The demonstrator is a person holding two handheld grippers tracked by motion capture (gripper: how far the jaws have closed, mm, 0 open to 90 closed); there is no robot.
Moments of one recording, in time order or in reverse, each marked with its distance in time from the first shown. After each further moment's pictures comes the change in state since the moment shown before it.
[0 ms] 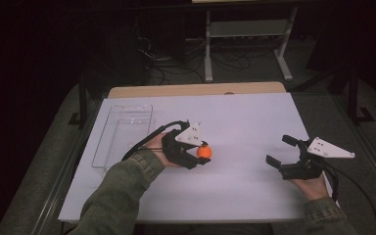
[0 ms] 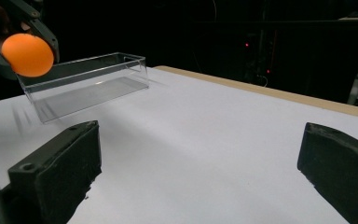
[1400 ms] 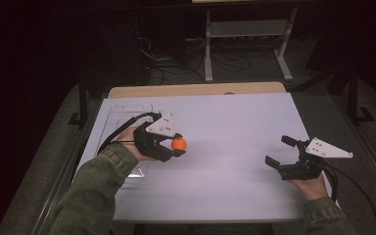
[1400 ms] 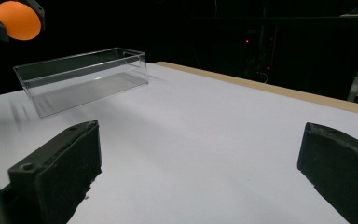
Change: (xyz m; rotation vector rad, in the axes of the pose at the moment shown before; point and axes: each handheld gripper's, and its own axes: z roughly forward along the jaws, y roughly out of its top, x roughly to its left) left arm 0.014 -0.022 -0.054 0.067 0.063 -0.047; right arm 0.001 -0.001 0.002 0.015 -0.002 -0.002
